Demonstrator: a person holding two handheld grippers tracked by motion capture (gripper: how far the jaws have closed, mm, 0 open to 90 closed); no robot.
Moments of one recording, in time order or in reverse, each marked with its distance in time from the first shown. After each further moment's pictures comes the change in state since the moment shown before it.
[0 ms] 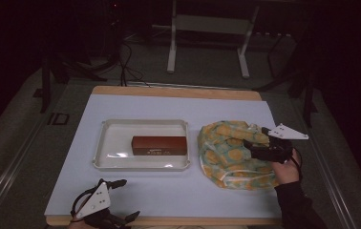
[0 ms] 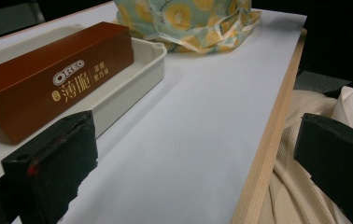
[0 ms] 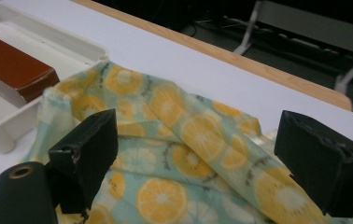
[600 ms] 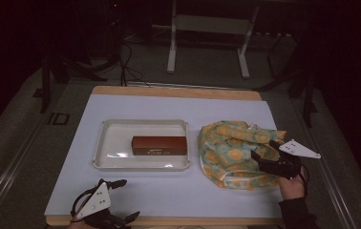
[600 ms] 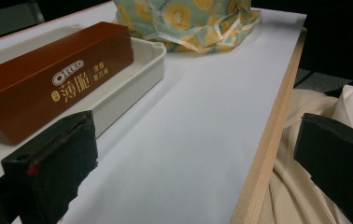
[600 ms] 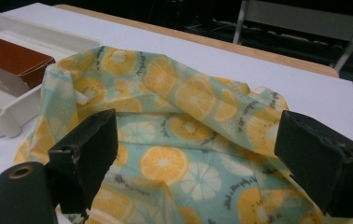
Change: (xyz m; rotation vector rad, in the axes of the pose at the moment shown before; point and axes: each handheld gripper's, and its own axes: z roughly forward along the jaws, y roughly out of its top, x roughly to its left) left arm 0.000 0.000 0.000 0.002 0.000 0.004; right arm 0.001 -0.041 -0.026 -0.048 -0.032 0.089
